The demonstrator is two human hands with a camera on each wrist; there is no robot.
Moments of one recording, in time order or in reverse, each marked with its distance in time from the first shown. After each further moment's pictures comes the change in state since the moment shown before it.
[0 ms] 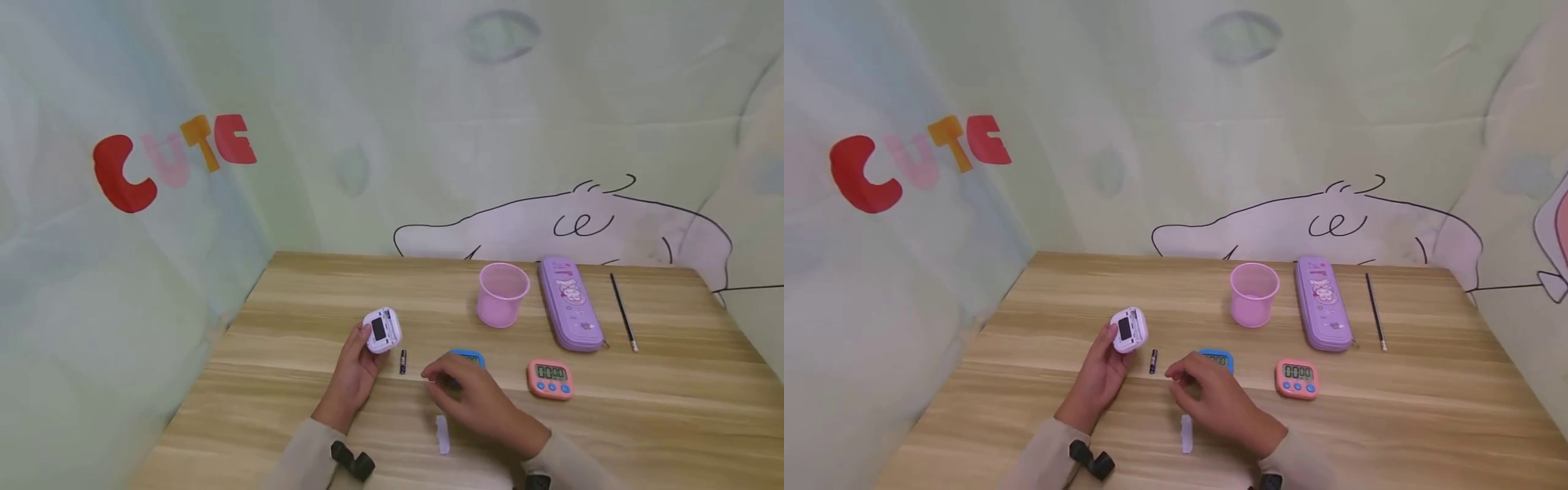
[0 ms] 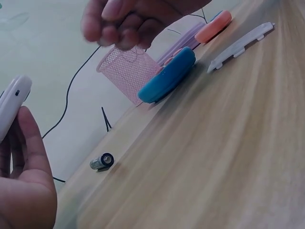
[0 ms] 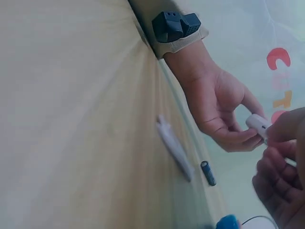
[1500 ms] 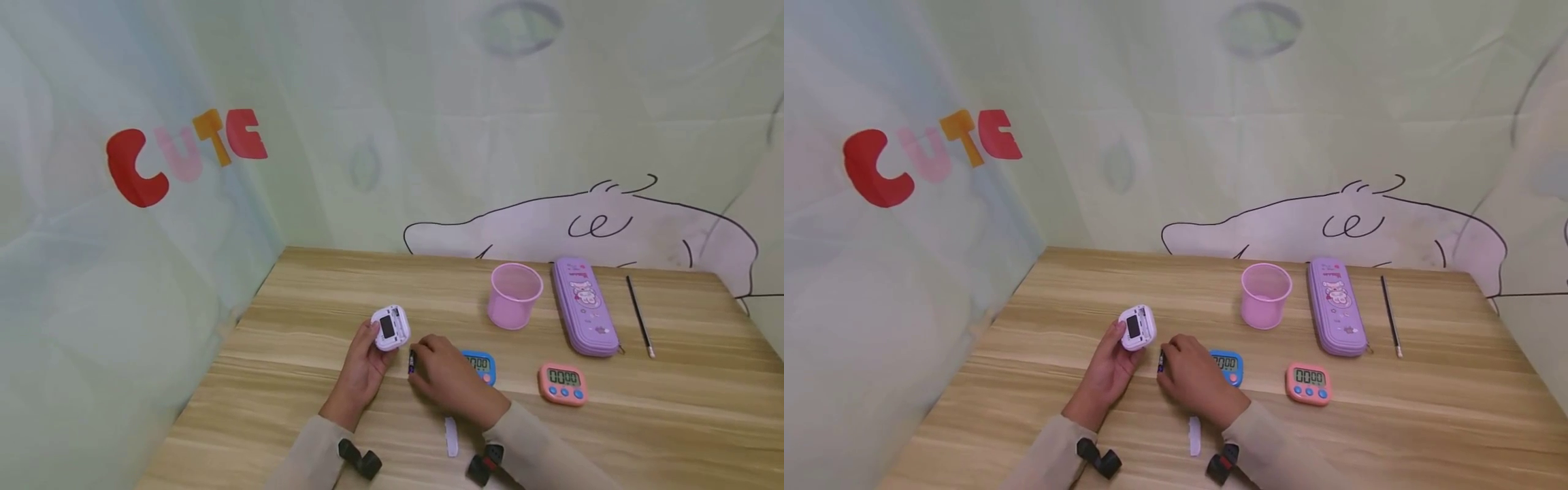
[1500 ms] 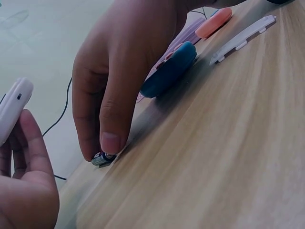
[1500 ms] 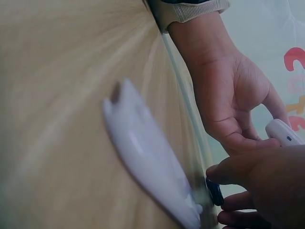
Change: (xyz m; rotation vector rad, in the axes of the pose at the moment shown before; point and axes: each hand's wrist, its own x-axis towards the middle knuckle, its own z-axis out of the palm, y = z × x) left_hand 0.003 0.002 0.000 -0.027 -0.007 0.006; right_hand 0.048 0.011 0.035 -0.489 -0.217 0.152
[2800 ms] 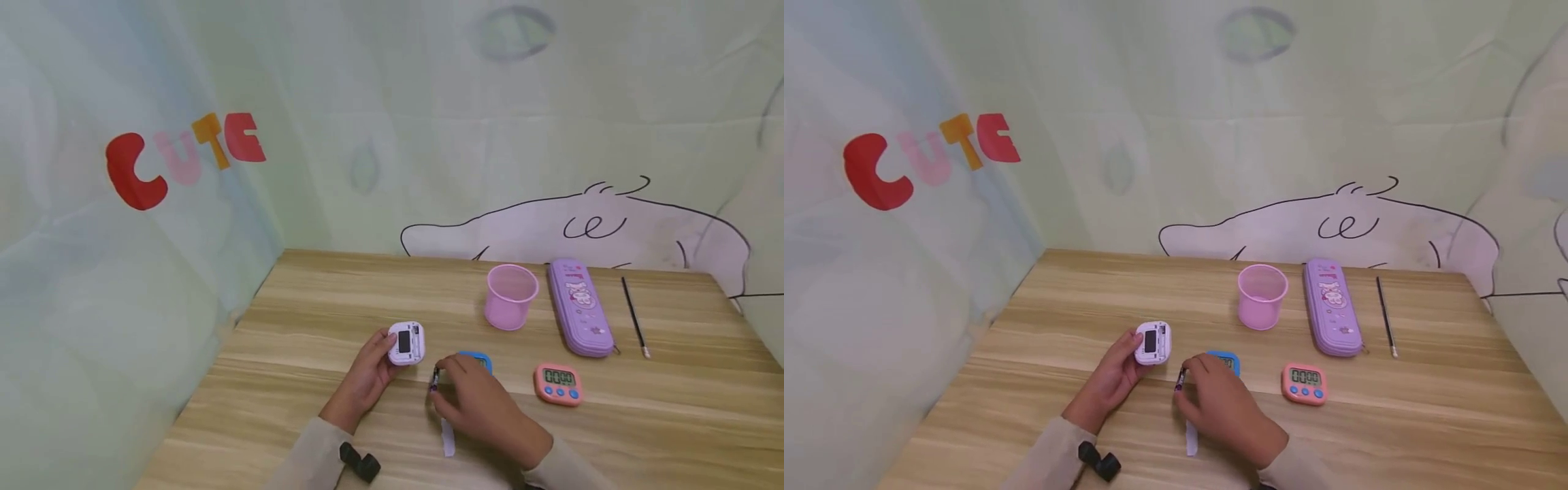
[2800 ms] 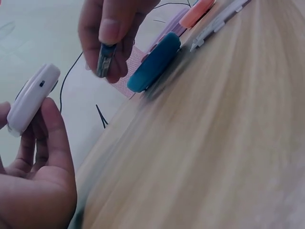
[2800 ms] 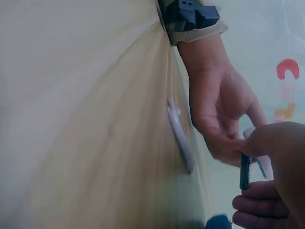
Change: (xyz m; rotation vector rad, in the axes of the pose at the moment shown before) left_hand -0.003 -0.005 0.006 0.190 -0.072 -0.169; right_hand -0.054 0.003 -0.025 0.010 0.170 -0.007
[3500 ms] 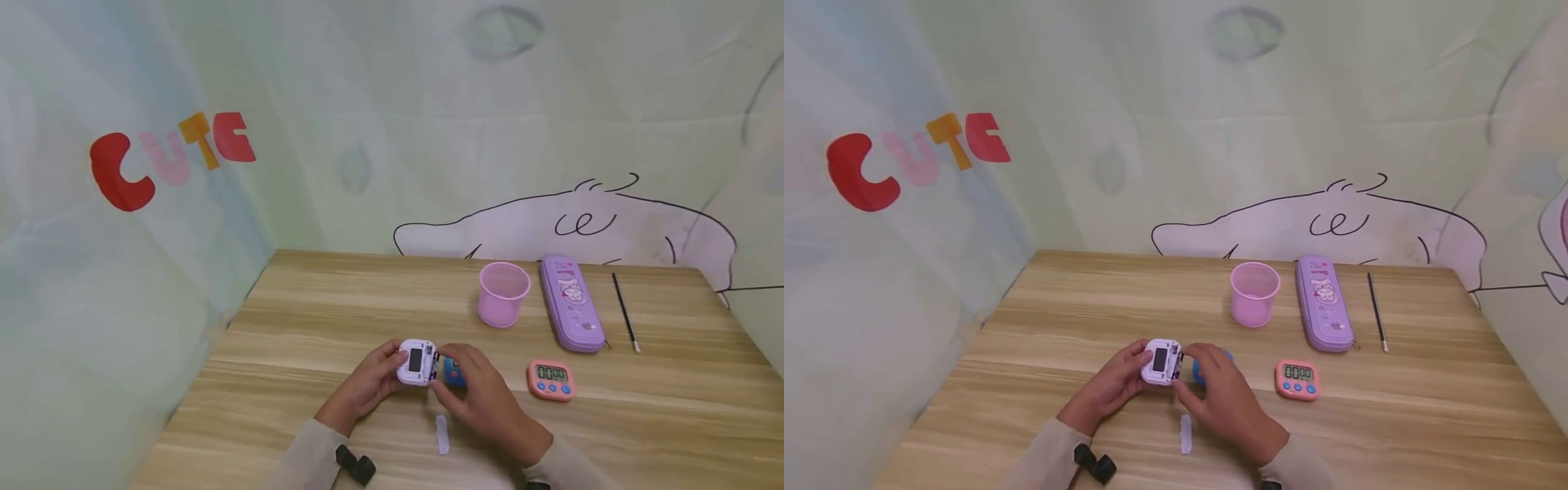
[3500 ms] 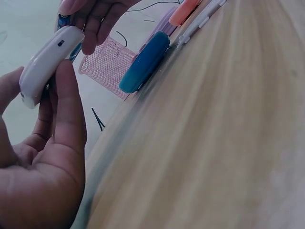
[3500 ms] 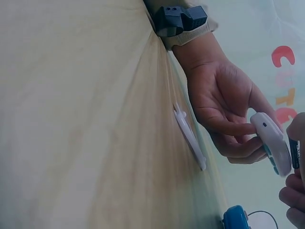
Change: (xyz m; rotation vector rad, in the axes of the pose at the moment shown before) left_hand -0.003 -0.008 -0.001 0.164 -0.262 -0.115; right_hand -0.008 0.013 -0.003 0.192 0.191 -0.037
